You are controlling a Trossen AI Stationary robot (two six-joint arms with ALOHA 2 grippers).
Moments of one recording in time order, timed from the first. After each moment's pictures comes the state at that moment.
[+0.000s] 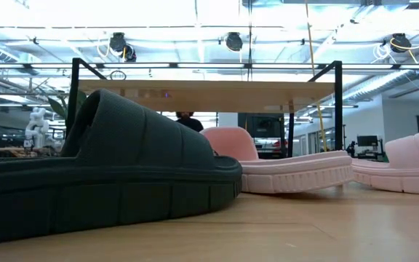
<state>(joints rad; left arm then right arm) 0.18 0.59 1.38 -0.90 0.18 -0.67 0.08 0.87 1.50 -0.37 -0.40 0.56</state>
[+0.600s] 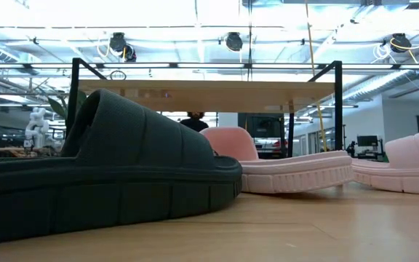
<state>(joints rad) 0.05 0.73 1.45 -1.43 0.23 -1.08 0.08 0.86 1.48 -0.39 -0.52 0.58</state>
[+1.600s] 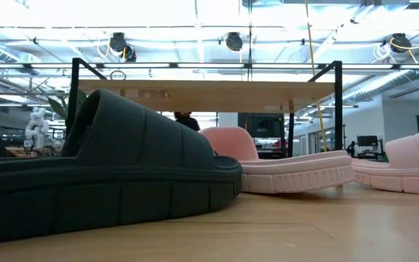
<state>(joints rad) -0.97 1.17 1.22 -1.30 -0.12 -1.80 0.08 0.84 1.48 -0.42 -0.52 0.48</state>
